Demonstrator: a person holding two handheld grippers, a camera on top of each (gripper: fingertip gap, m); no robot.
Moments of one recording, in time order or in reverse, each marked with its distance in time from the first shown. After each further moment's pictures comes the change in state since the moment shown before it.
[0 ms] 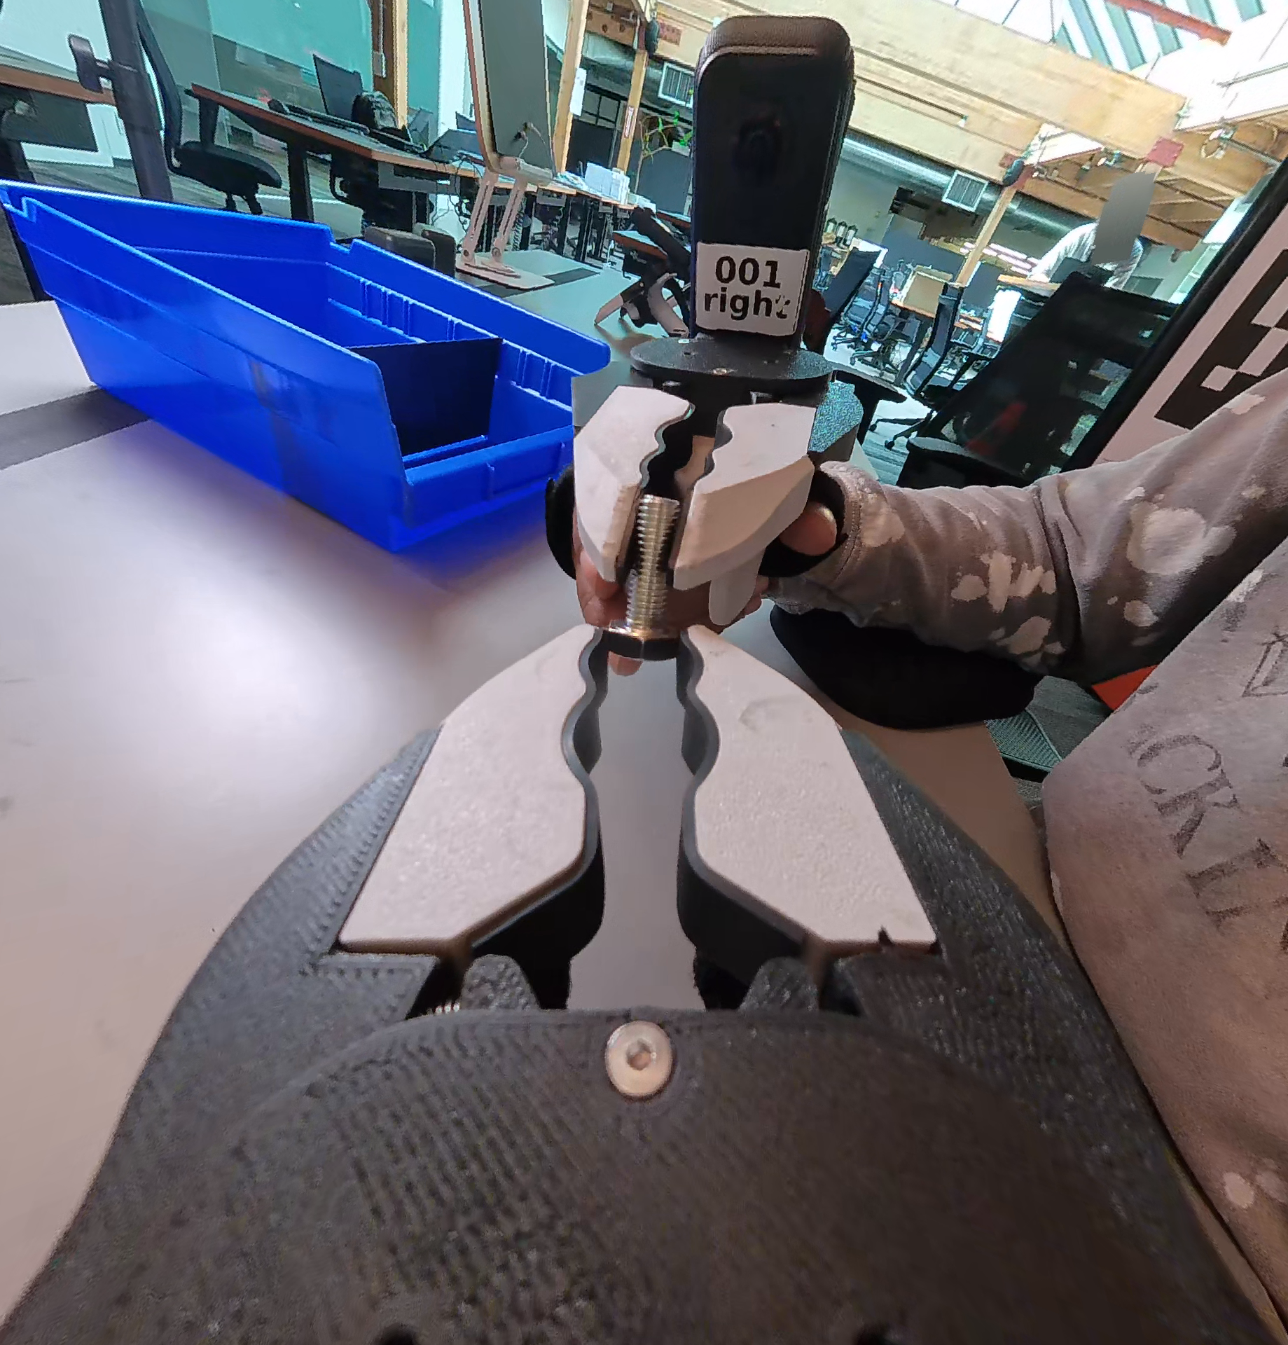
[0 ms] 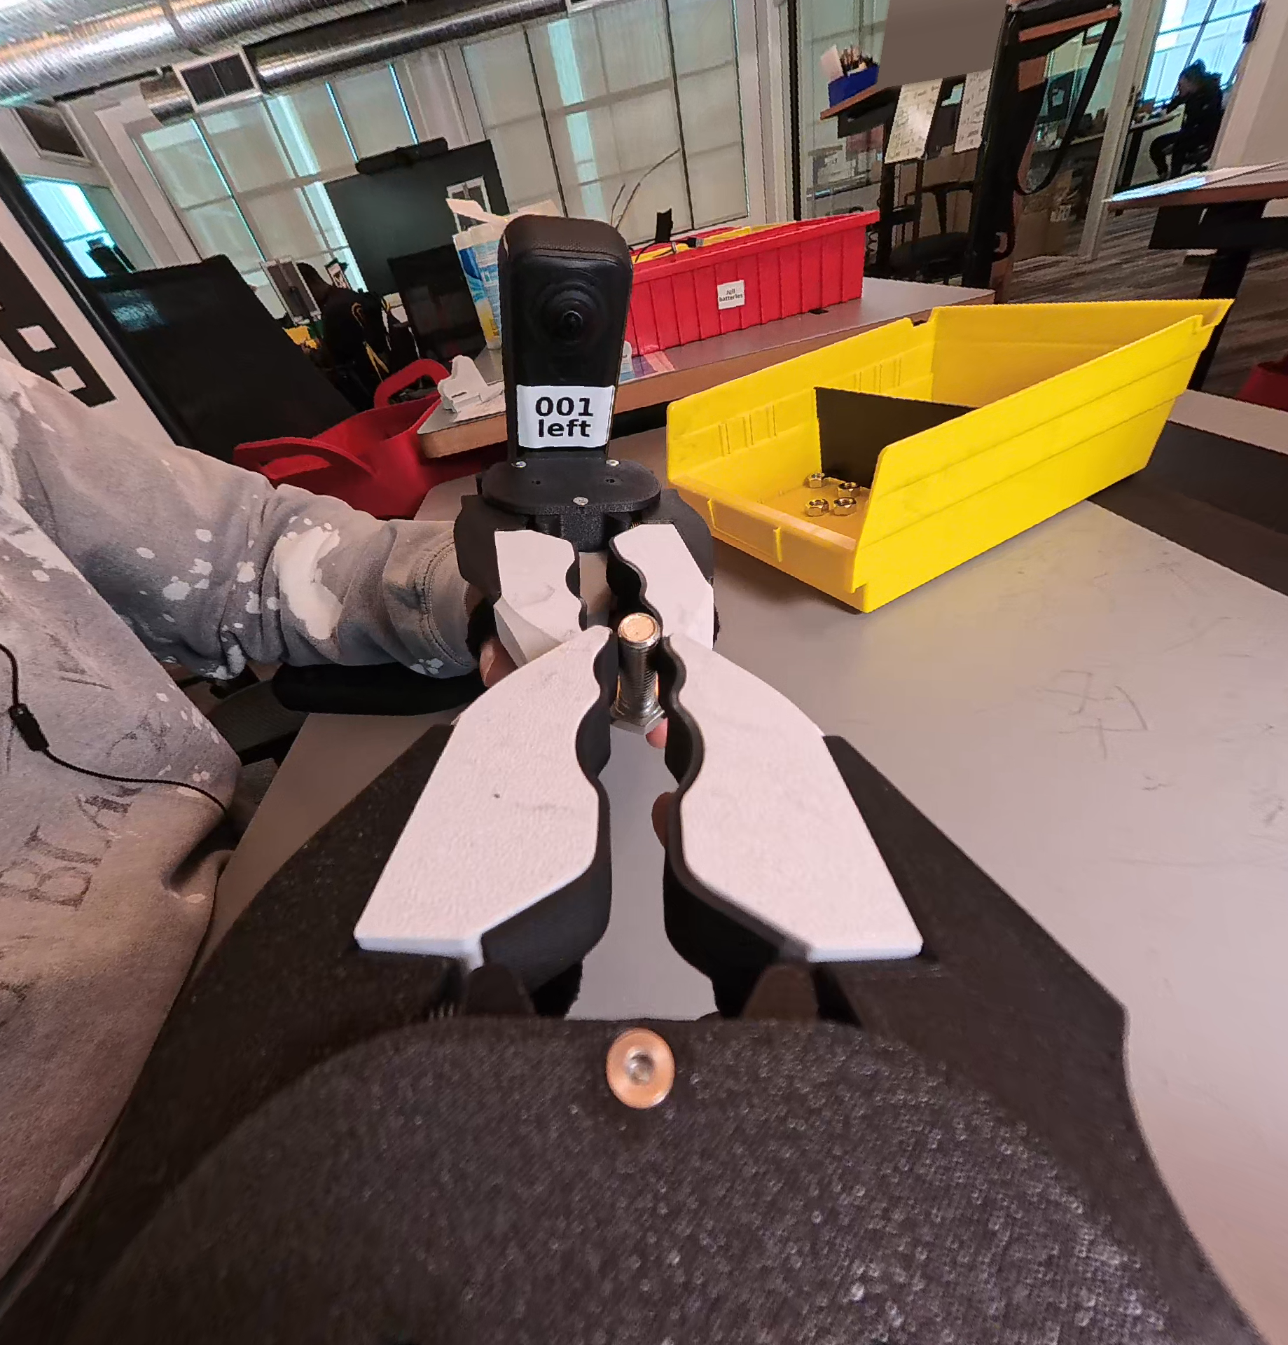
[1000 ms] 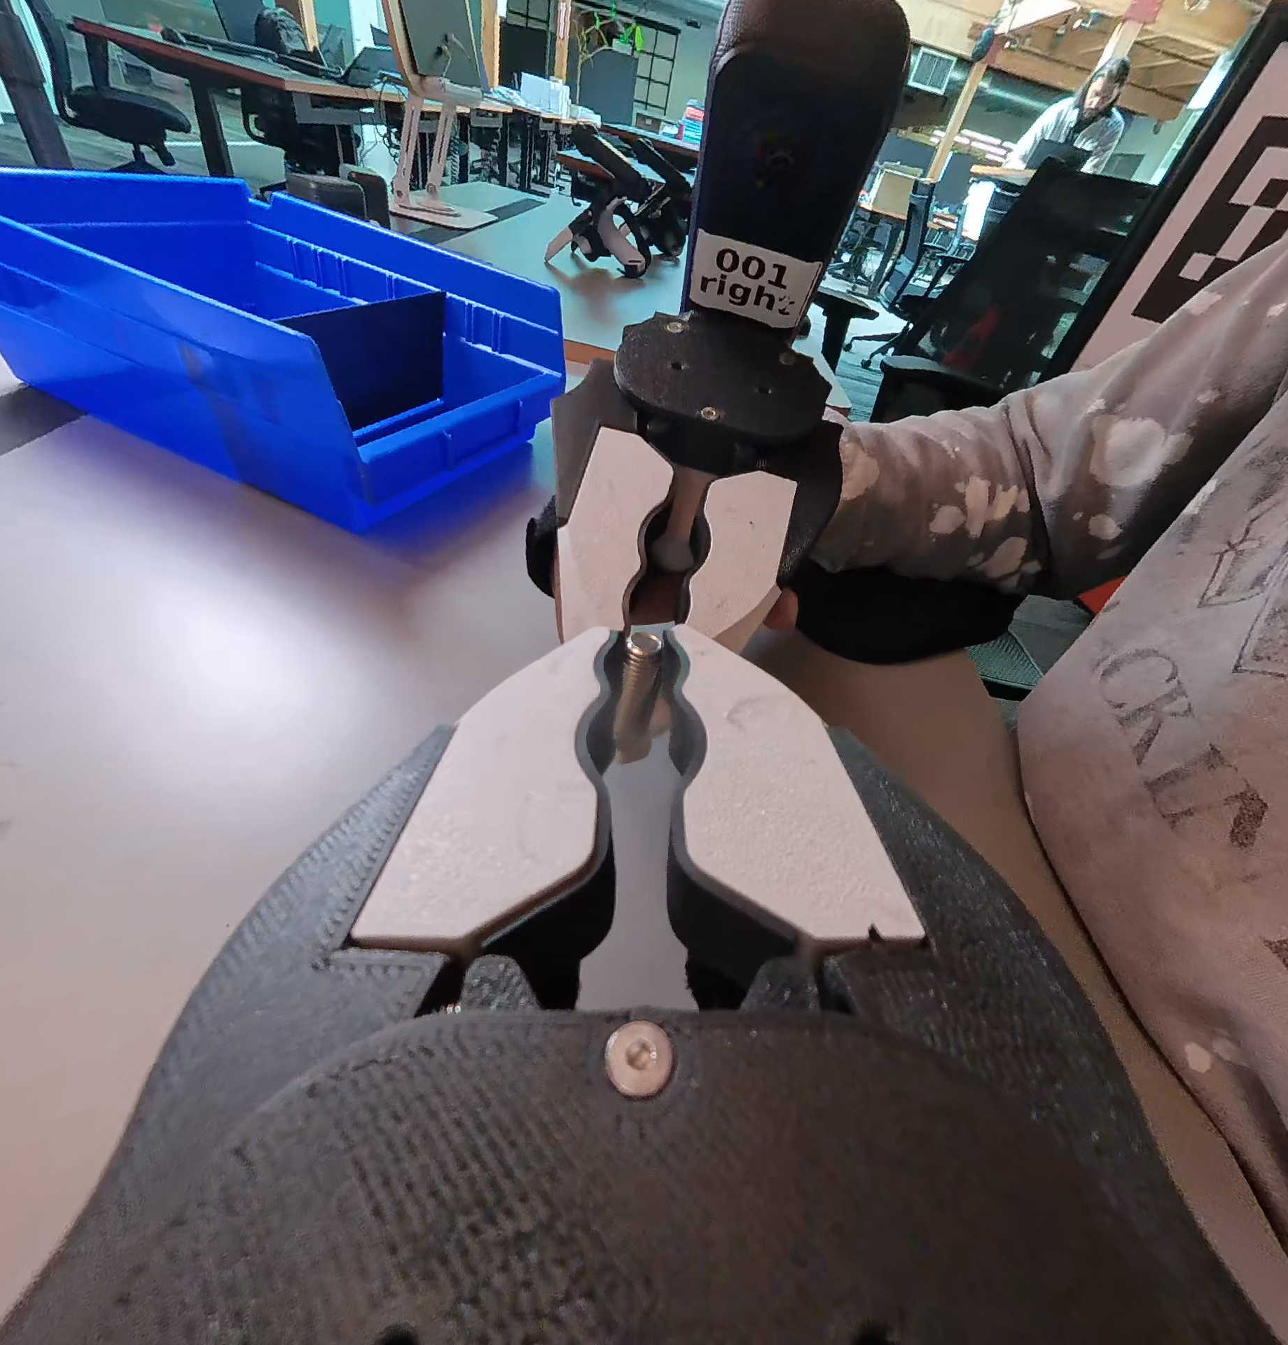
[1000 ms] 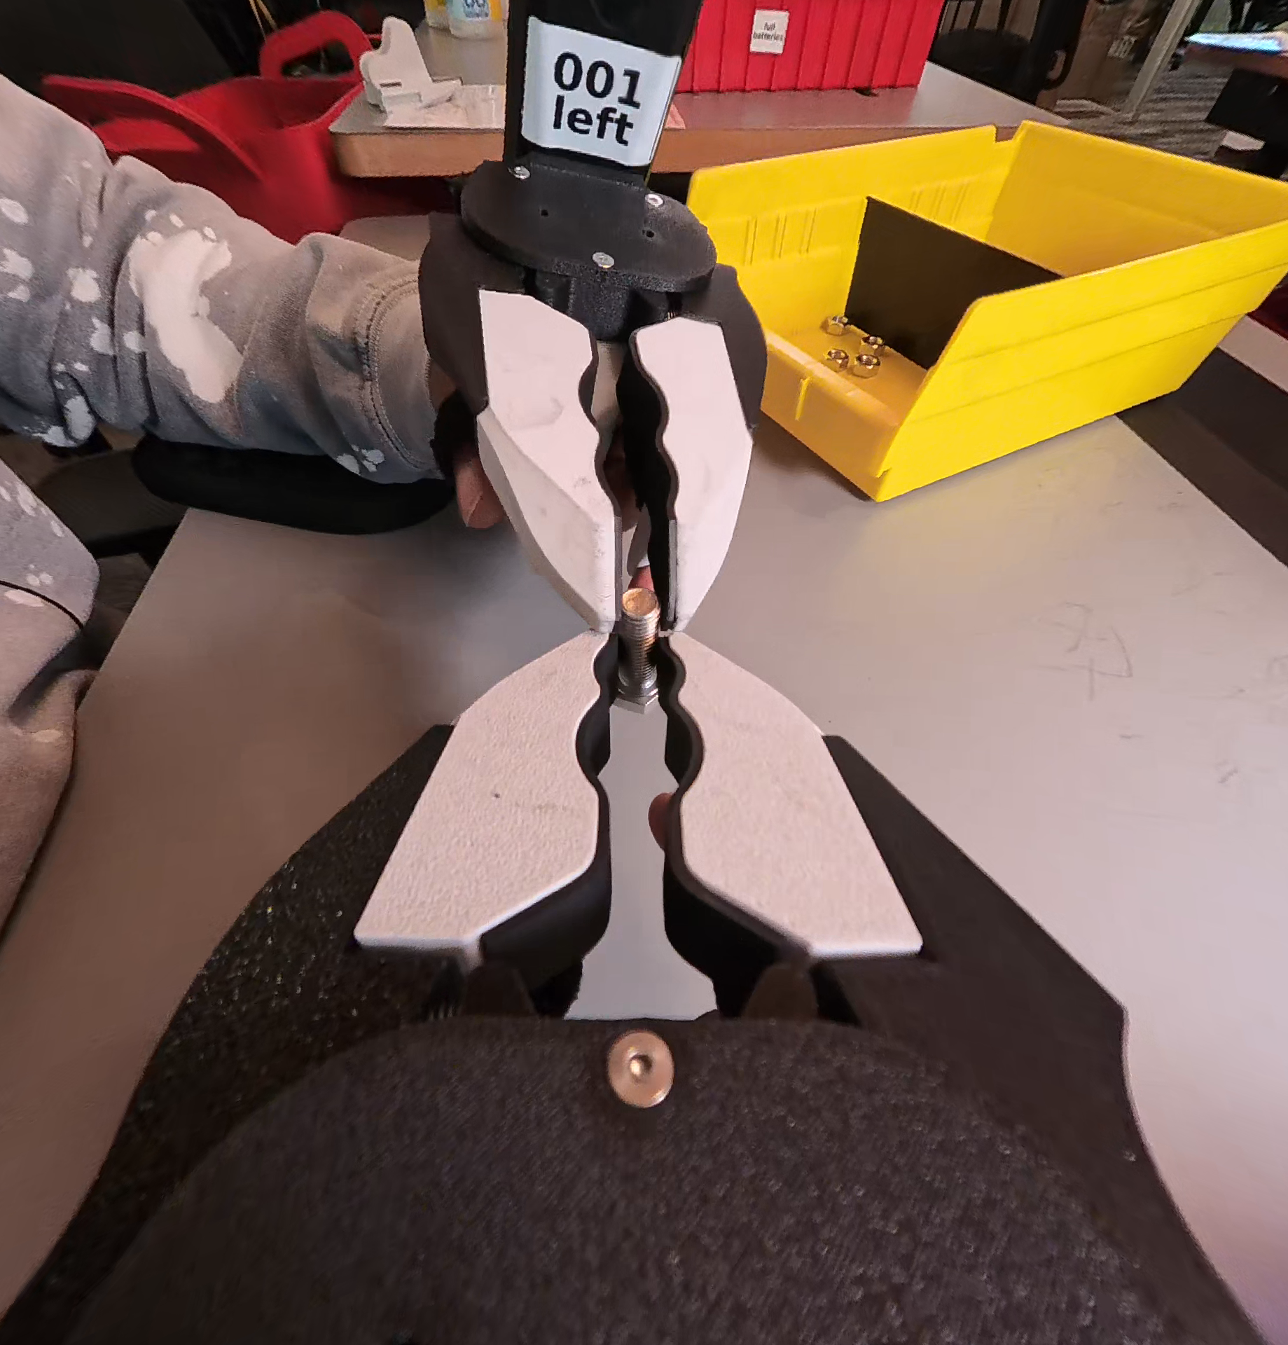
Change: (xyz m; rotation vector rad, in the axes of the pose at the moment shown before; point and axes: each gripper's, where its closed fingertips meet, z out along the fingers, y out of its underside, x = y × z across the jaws) left arm 0.009 0.006 -0.006 -0.088 0.060 0.073; right arm -0.006 0.048 0.012 -0.271 0.047 -0.205
